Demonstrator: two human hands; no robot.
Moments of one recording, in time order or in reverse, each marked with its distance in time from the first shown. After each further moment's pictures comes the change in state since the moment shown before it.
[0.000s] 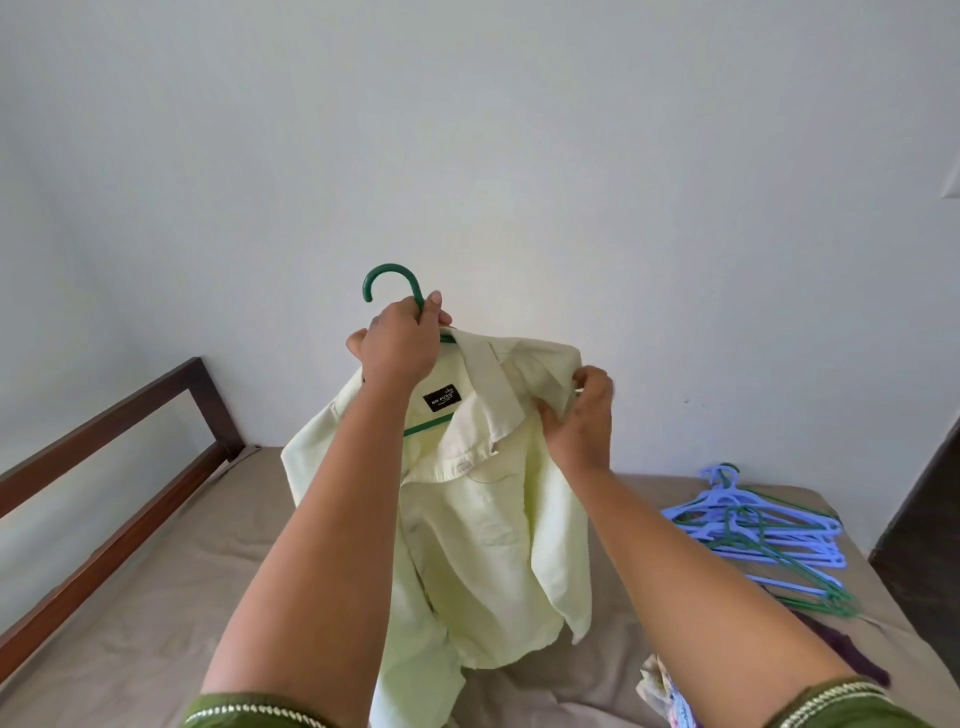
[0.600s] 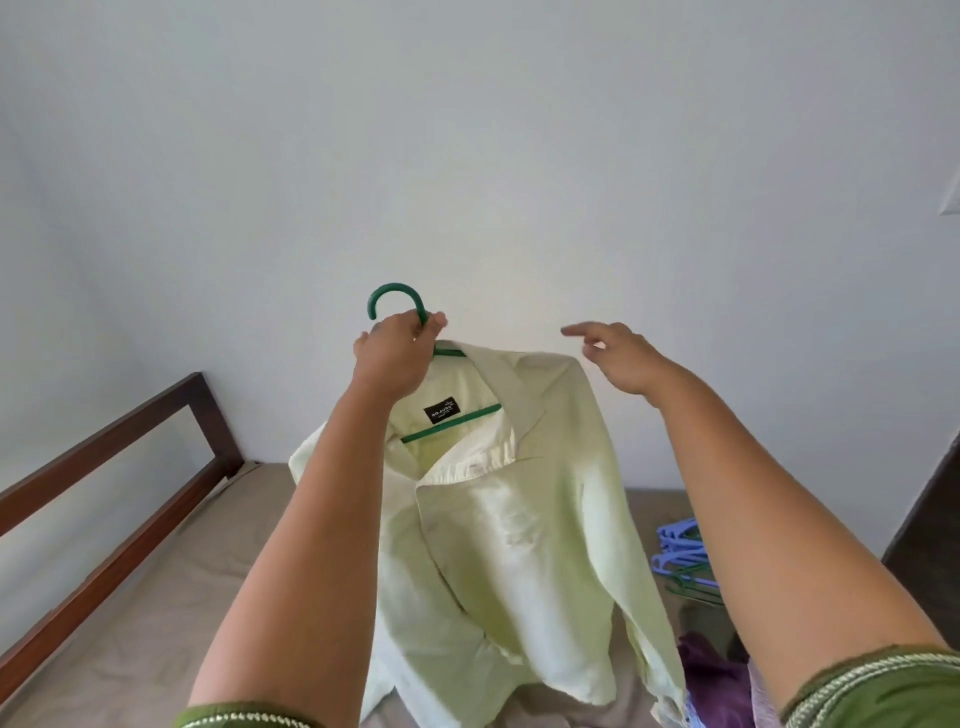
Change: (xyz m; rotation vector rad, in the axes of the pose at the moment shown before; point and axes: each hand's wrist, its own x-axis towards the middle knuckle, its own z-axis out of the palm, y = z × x) left_hand 0.021 -0.025 -0.025 0.024 -0.158 0.138; right_hand 0.114 -0.042 -0.053 -0.275 -0.689 0.121
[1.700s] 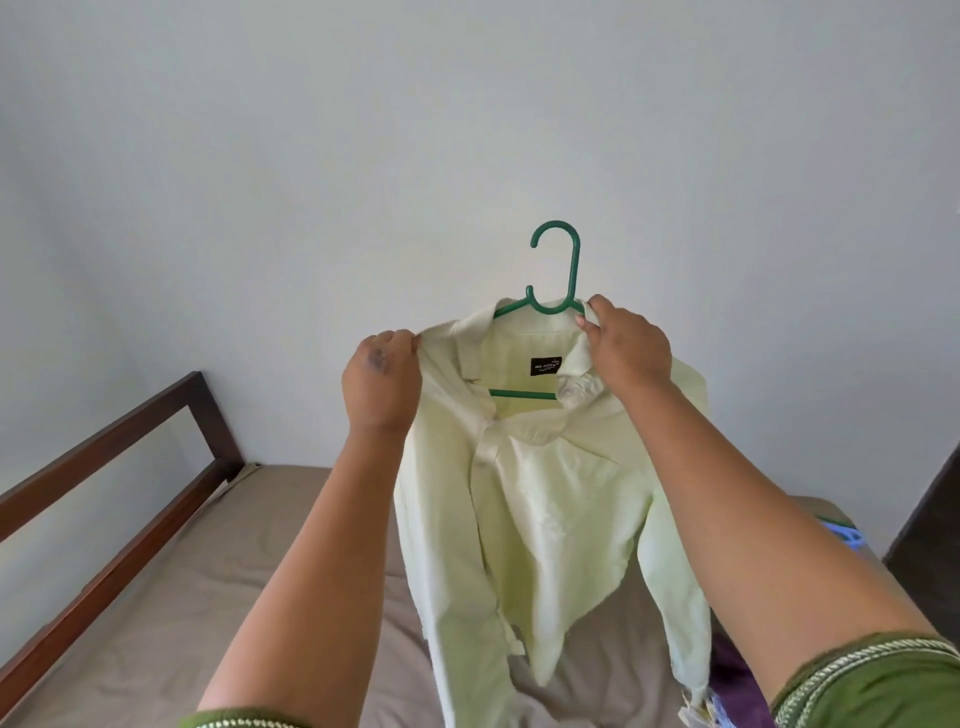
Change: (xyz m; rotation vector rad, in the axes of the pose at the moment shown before) left_hand 0.006 -0.086 0.006 -0.055 0.376 0.114; right_hand 0.013 -0.058 0.051 -0.450 0.518 -0.086
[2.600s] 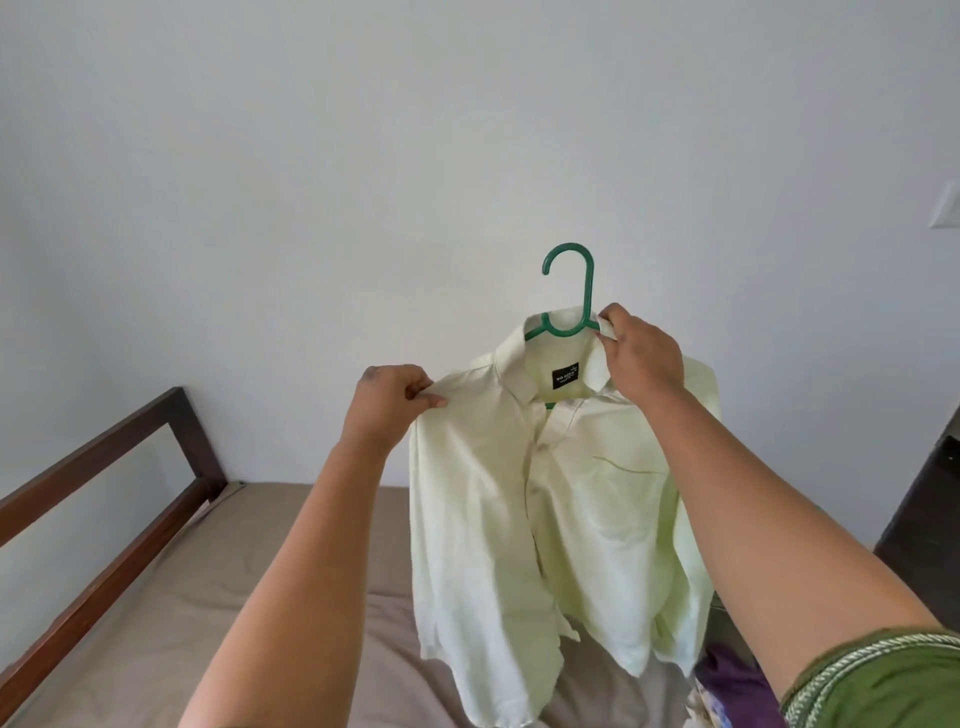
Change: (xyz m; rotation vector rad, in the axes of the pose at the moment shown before) left_hand 0.013 -0.038 0.004 -0.140 -0.410 0.065; right_hand 0.009 0.014 0.011 0.020 0.063 0.004
